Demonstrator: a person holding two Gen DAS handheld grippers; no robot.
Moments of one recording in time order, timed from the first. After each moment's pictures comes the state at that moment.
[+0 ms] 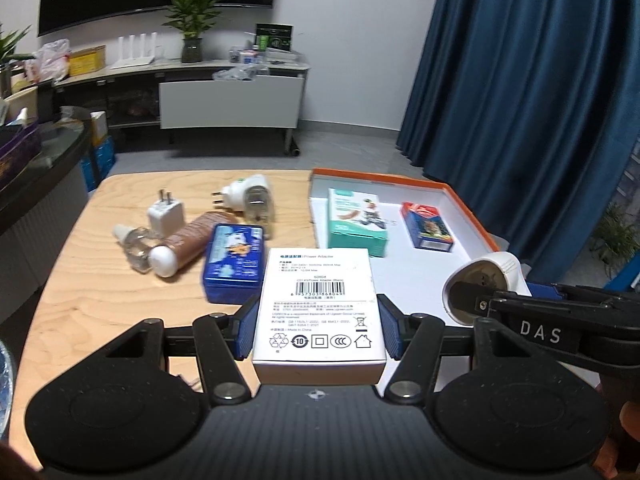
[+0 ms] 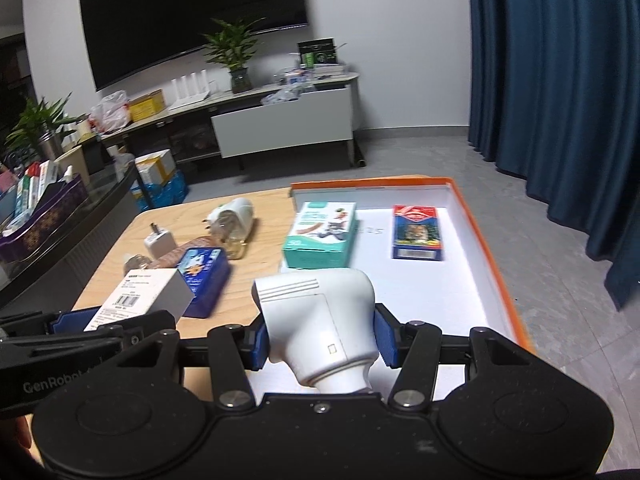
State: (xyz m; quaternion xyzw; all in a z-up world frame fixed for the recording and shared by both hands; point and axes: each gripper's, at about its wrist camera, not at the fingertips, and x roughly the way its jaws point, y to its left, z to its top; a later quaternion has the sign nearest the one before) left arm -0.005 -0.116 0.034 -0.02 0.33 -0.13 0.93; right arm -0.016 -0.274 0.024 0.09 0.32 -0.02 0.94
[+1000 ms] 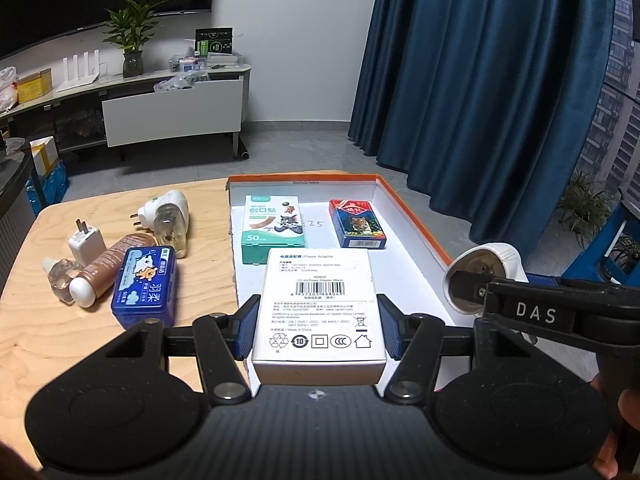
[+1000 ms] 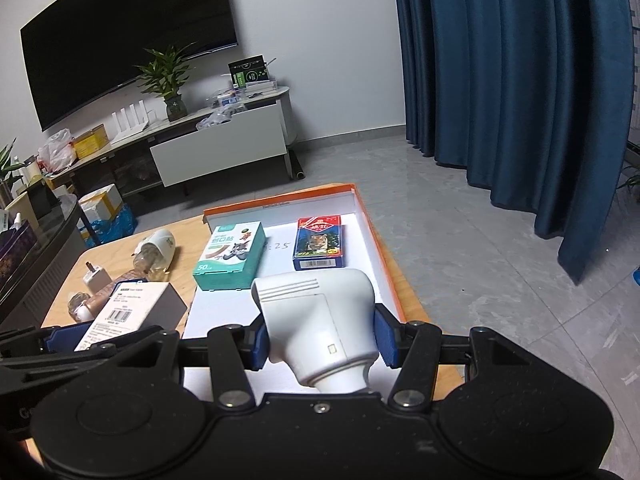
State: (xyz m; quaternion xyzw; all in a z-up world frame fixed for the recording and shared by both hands) left arm 0.006 -0.178 0.032 0.01 0.33 -0.19 0.92; right arm -0.032 -0.338 0.024 0.12 0.30 -0.10 0.94
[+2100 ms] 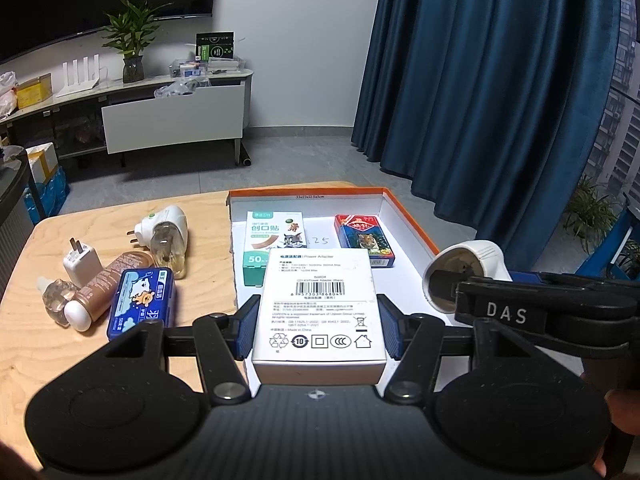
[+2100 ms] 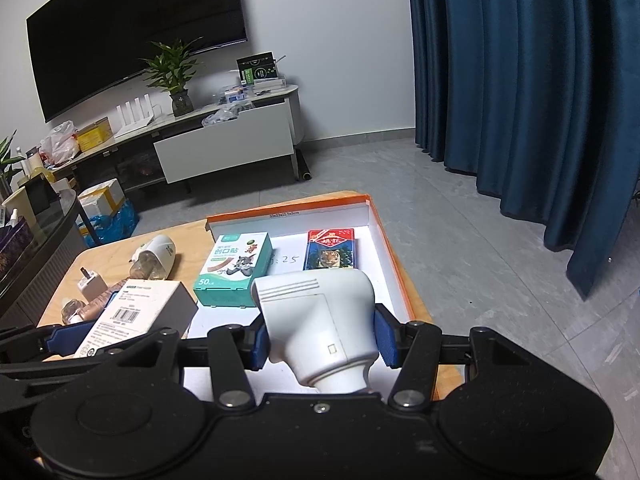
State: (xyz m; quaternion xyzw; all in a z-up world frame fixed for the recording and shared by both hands) left arm 0.028 -0.183 0.035 0.01 0.32 -0.19 0.93; right arm -0.005 -0.336 0.024 0.11 0.30 -0.09 0.94
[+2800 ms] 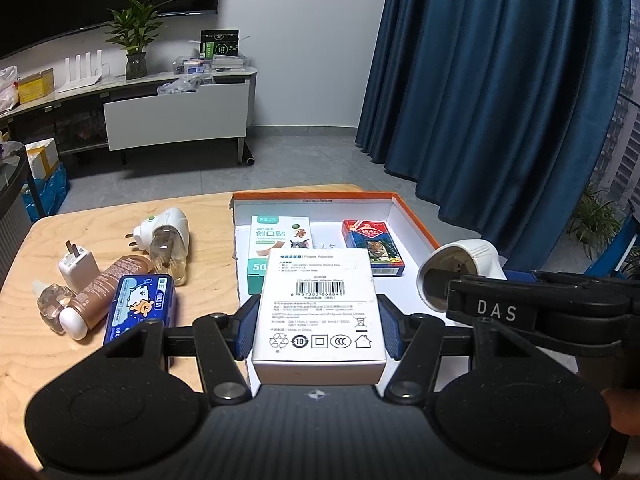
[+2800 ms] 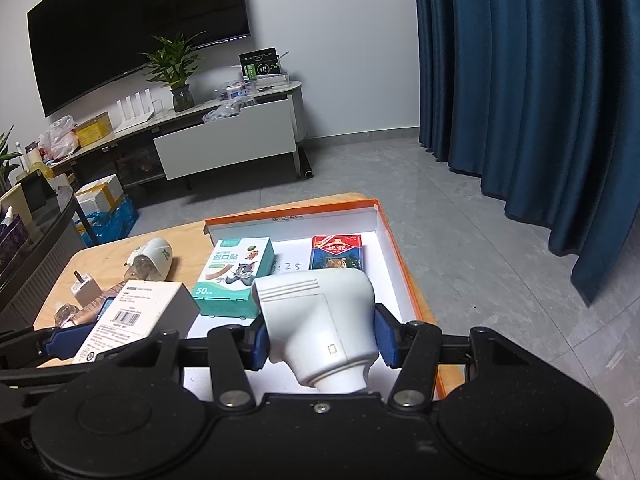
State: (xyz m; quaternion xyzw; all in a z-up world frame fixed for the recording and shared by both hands) left arm 0.043 -0.182 0.034 0.00 0.33 -0.18 0.93; right arm 0.022 -0.333 0.020 0.10 0.31 -0.08 0.94
